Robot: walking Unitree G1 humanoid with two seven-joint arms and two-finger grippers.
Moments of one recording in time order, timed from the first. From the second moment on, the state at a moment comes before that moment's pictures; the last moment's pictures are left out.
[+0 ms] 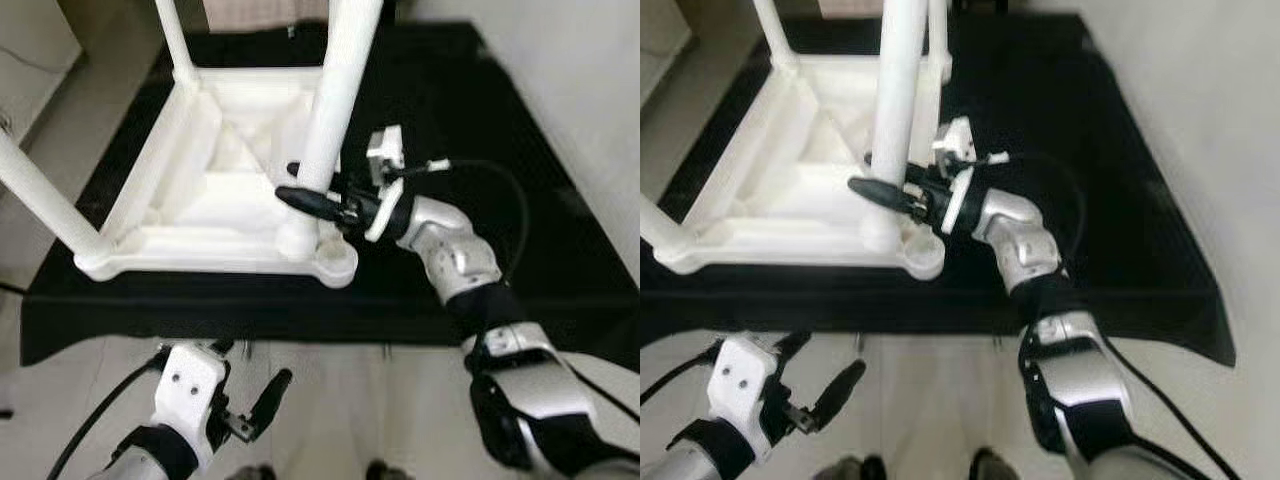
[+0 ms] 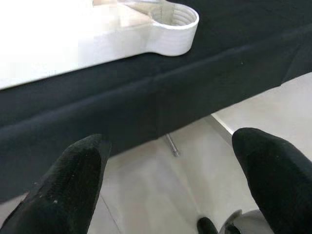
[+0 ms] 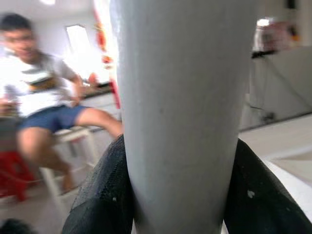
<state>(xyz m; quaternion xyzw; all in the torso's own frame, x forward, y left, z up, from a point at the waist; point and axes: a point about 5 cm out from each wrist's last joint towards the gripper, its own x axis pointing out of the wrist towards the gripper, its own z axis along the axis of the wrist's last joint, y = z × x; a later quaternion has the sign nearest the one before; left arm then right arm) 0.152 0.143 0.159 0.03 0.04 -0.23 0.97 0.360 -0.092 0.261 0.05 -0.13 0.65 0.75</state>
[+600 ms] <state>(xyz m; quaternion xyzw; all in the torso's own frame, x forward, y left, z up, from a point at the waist) 0.133 0.139 0.171 -0.01 0.02 -0.24 0.97 0.349 -0.106 0.283 -0.04 -0.13 0.75 0.64</state>
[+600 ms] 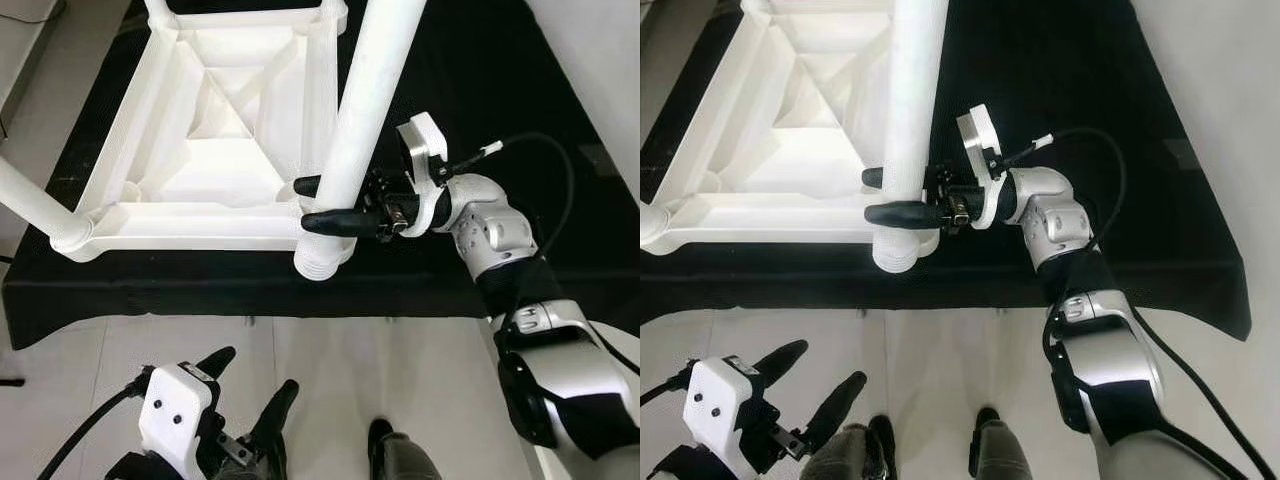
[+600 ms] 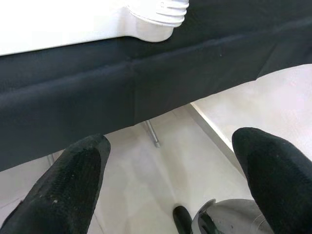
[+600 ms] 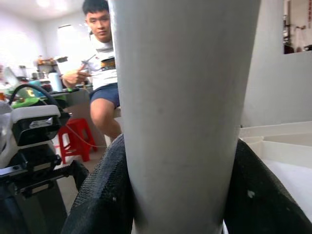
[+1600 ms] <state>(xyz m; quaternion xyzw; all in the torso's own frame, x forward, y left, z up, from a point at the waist) 0.128 0.133 0.171 -0.02 0.01 -0.25 0.97 0.365 -0.114 0.305 -0.13 -0.12 0.72 0.67</state>
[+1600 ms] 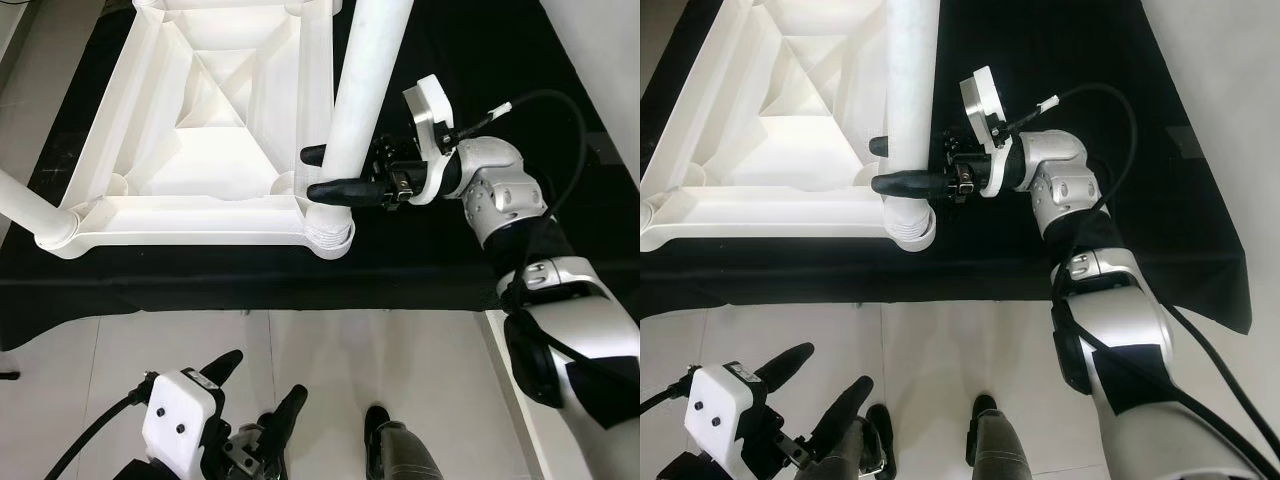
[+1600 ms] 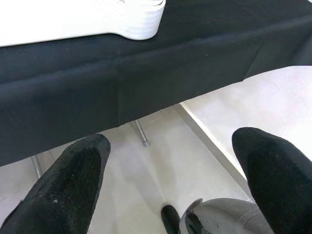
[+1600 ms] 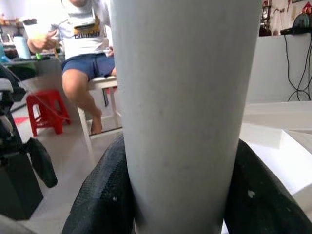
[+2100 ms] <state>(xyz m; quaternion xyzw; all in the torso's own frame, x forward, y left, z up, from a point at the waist) 0.128 0.133 0.171 -0.02 0.01 -0.25 0.97 0.361 -0.101 0.305 -0.21 -0.11 0.73 0.64</state>
